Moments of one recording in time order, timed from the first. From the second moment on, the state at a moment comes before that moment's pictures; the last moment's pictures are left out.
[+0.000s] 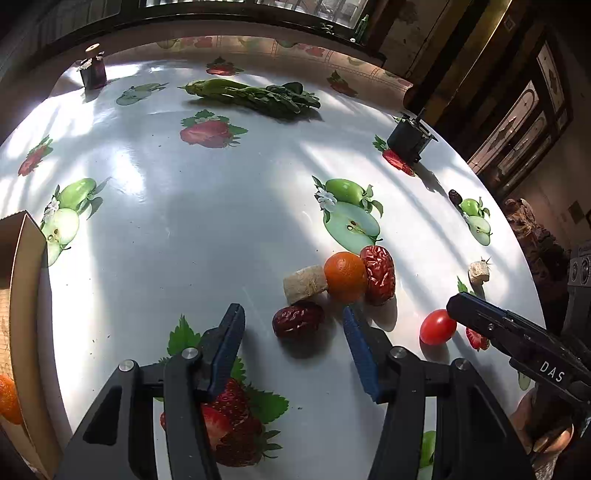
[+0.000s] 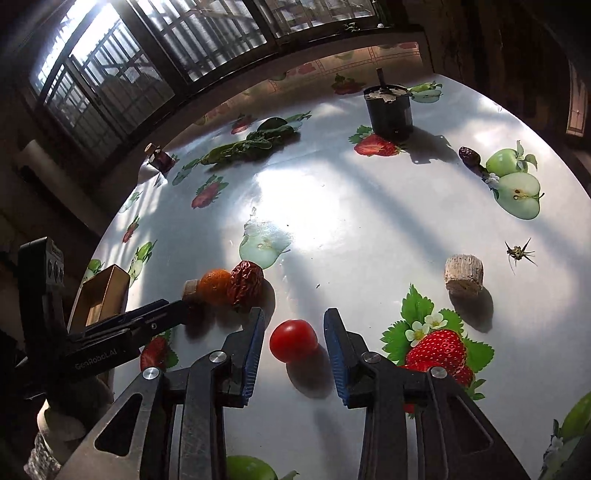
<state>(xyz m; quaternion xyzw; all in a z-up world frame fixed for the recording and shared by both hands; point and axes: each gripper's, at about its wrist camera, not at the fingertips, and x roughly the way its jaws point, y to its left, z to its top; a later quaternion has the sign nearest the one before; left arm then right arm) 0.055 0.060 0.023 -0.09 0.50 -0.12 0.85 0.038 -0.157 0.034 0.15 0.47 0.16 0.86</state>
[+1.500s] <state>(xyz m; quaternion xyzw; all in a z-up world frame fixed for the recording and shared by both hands) -0.080 0.137 0.070 -0.13 0.40 -0.04 0.91 -0.052 -0.105 0.049 0.02 0.45 0.18 0.87</state>
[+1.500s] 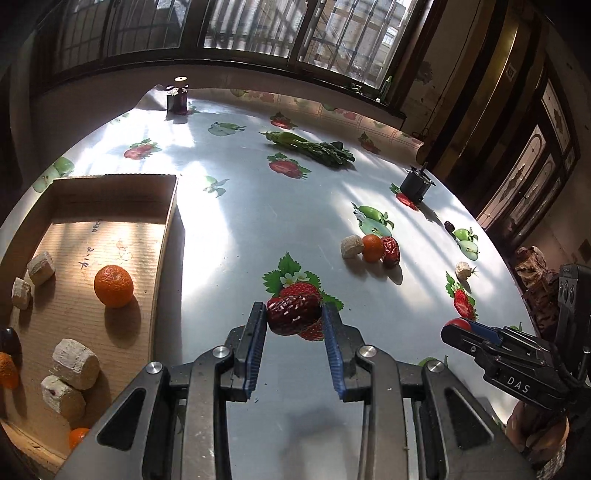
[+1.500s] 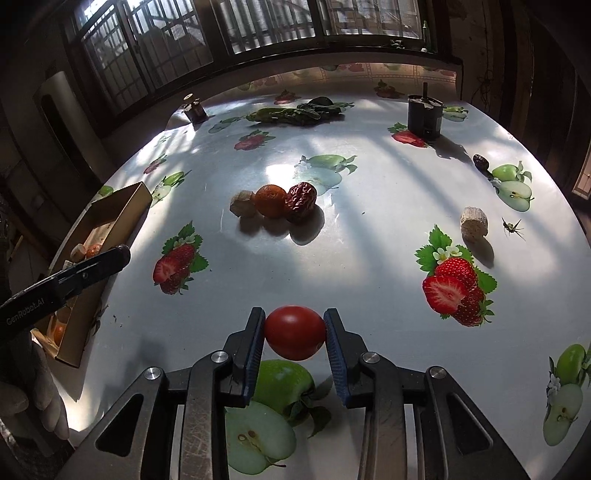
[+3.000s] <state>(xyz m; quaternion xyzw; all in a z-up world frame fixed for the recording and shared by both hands) -0.100 0.341 0.037 -0.22 0.43 0.15 0.86 0.033 0.215 0.025 -0.03 0.50 0.34 0.79</state>
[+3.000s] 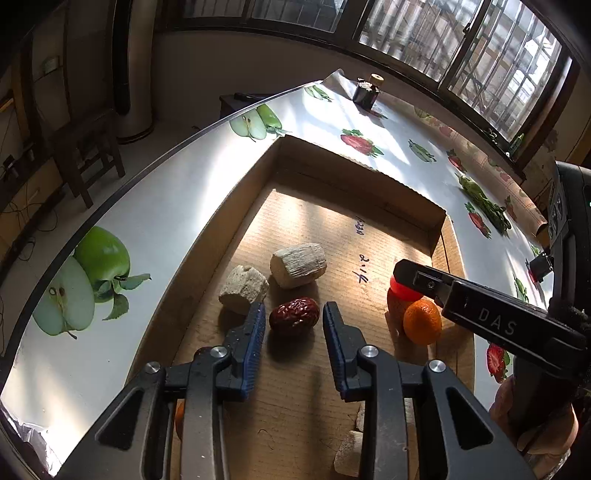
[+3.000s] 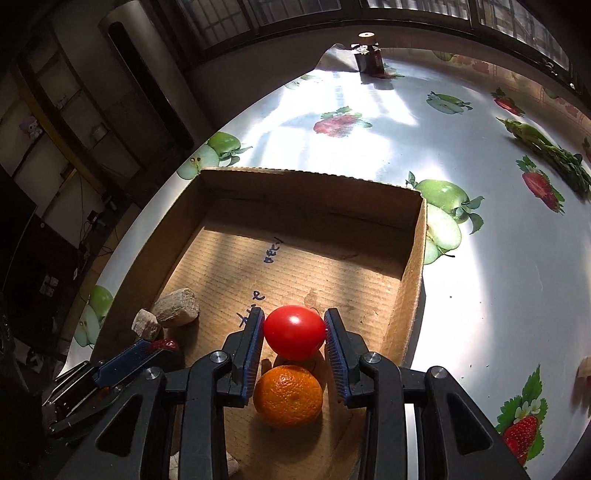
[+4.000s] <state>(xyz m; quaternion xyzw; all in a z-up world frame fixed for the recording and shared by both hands) -0.146 0.209 0.113 -0.06 0.35 0.15 0.92 -0.083 0.031 0.081 0.05 0.39 0.20 0.90</state>
